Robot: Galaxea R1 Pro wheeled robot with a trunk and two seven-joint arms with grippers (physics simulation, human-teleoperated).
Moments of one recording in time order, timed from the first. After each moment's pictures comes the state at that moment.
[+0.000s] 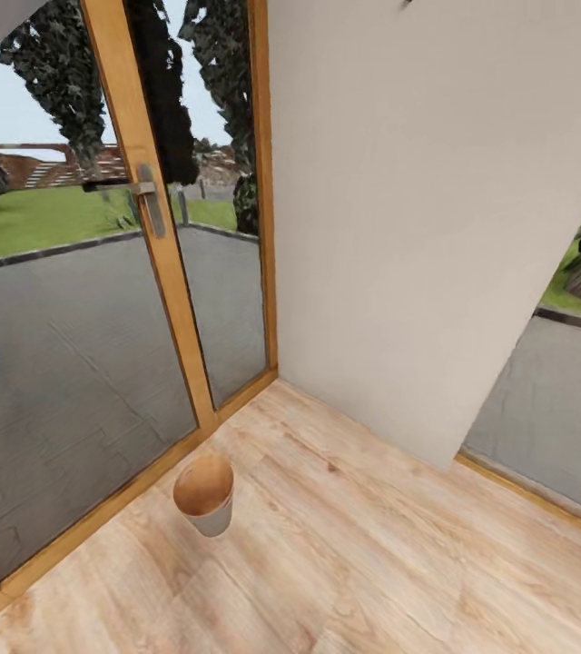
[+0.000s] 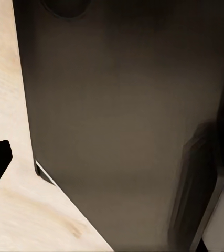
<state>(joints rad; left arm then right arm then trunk) 0.02 -0.04 0.01 -0.07 0.02 -0.08 0.00 -0.04 0.02 0.01 0.01 -0.06 -0.04 -0.01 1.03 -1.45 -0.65</state>
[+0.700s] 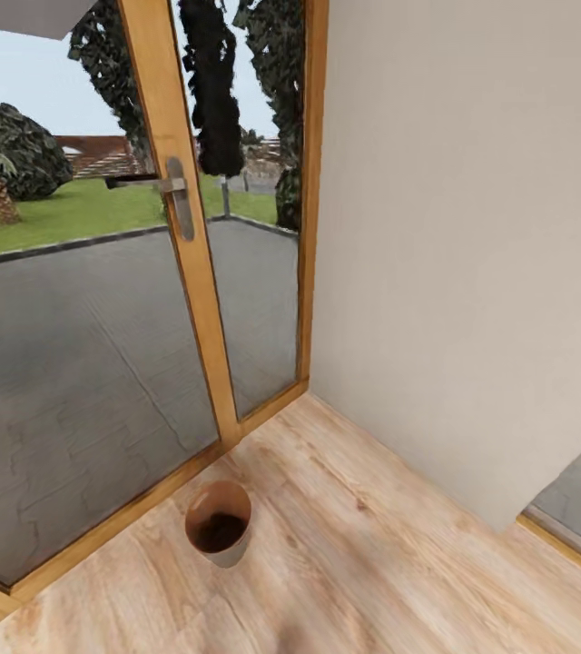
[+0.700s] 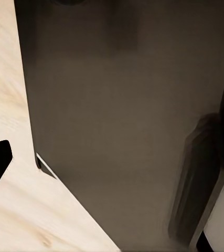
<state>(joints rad) 0.02 -0.03 0.01 -0.07 0.03 -0.08 0.00 -0.04 0.02 0.01 0.01 -0.06 -0.04 -0.01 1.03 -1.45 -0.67</state>
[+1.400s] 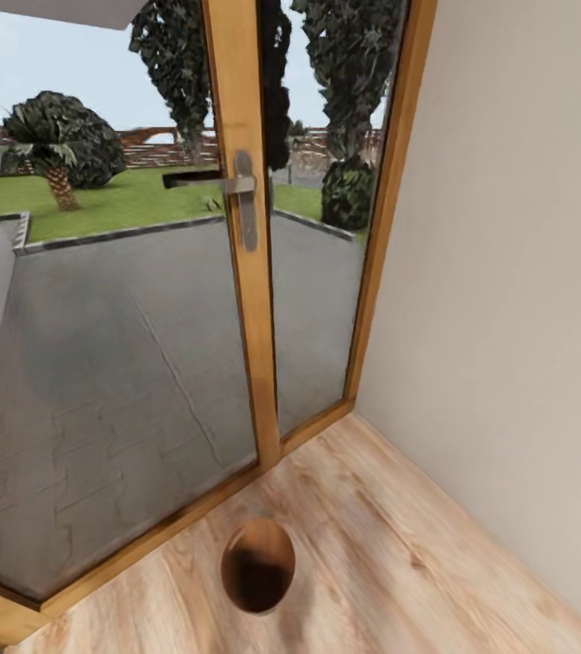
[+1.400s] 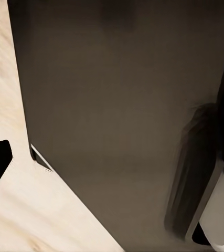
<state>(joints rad) 0.02 -0.04 0.01 -0.07 0.03 -0.08 0.00 -0.04 0.02 0.01 0.01 -0.05 -0.04 0.00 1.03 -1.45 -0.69</state>
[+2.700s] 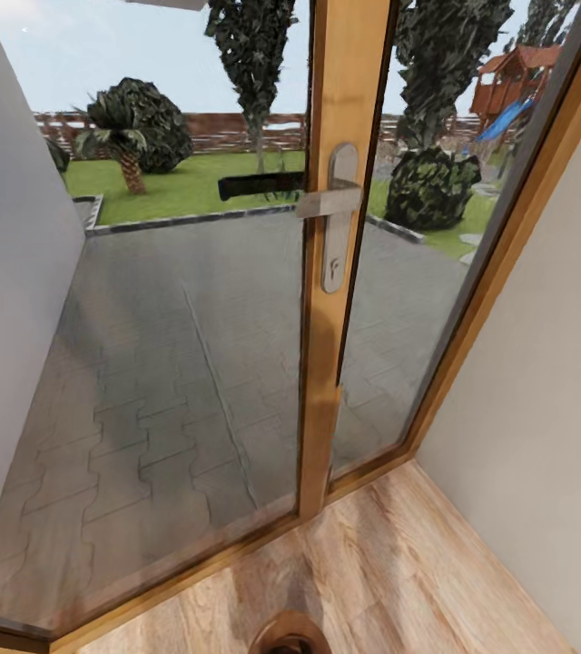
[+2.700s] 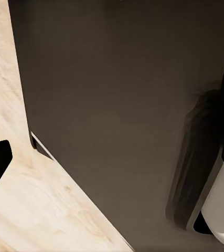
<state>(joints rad) 0.02 -0.04 0.01 -0.07 0.03 -0.08 -0.01 -0.04 0.02 0.01 0.01 -0.06 -0.04 0.00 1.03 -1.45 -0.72</state>
